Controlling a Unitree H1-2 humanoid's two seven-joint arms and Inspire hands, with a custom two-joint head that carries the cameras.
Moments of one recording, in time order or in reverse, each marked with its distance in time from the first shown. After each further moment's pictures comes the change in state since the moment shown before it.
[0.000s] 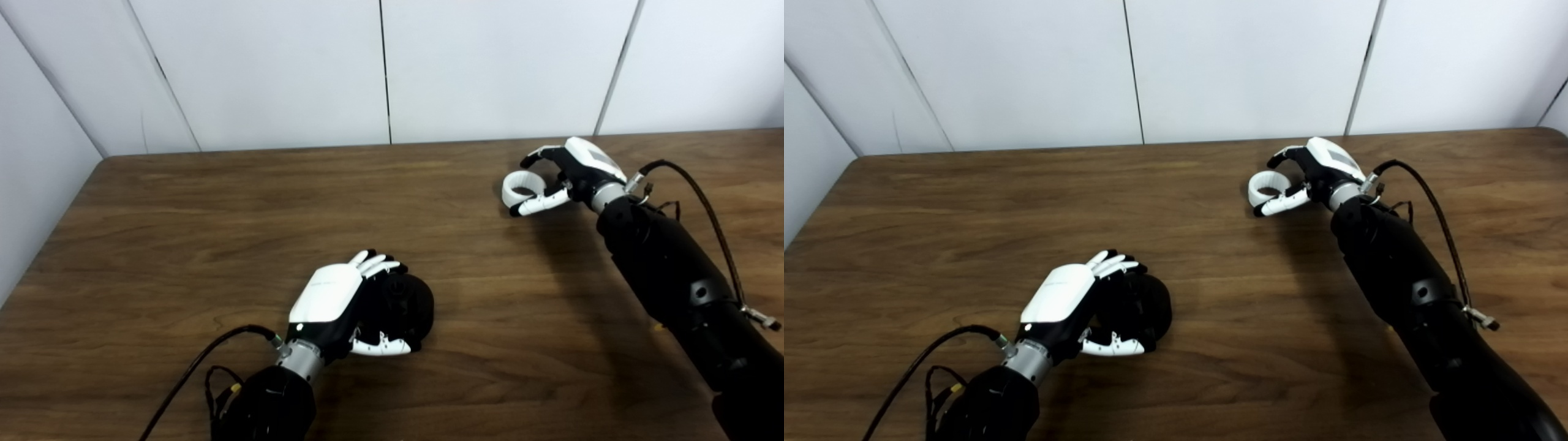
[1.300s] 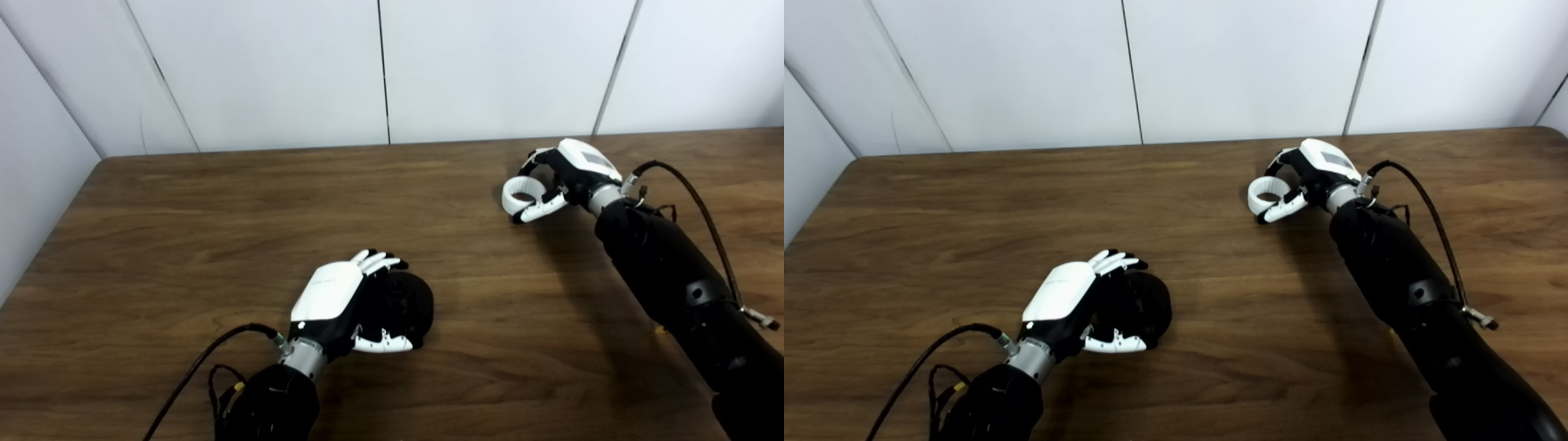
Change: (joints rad) left arm -0.002 -0.016 0.003 -0.002 0.001 0.022 -0.003; right arm -0.003 0.000 0.010 0.046 -0.053 -0.089 -0.026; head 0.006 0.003
